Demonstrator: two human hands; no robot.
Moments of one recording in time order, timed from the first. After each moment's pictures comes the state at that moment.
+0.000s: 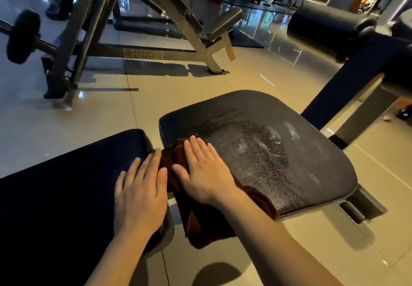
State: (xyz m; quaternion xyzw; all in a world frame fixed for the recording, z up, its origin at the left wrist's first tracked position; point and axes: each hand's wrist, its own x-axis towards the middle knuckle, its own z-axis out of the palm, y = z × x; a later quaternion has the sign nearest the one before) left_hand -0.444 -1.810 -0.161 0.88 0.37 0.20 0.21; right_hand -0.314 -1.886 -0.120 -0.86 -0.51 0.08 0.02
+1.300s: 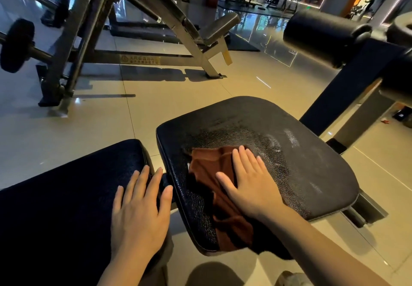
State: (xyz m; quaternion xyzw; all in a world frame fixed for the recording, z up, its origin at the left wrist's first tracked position) left_hand -0.442 -1.811 -0.163 0.89 0.39 0.17 0.18; right_hand -0.272 -1.949 -0.116 -0.92 -0.40 0.03 0.02
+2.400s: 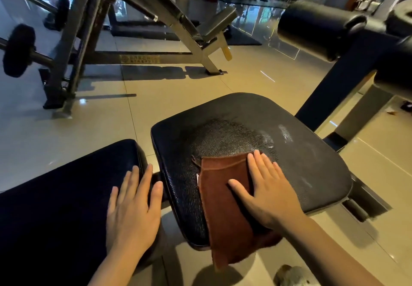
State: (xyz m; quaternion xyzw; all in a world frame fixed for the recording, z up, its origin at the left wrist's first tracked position) left_hand -0.437 -1.817 -0.161 0.87 0.42 0.16 0.20; right_hand -0.262 -1.998 -0.109 -0.93 -0.37 0.04 0.02
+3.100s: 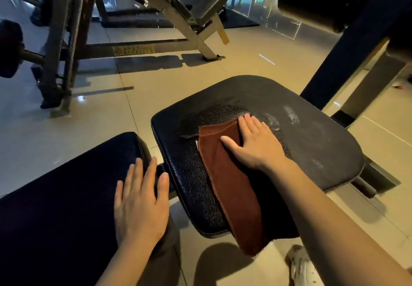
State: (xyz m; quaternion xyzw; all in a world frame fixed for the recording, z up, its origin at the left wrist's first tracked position) left_hand -0.436 -1.818 -0.160 0.87 0.40 0.18 0.22; right_hand -0.219 -1.938 -0.111 -0.94 -0.34 0.06 0.04
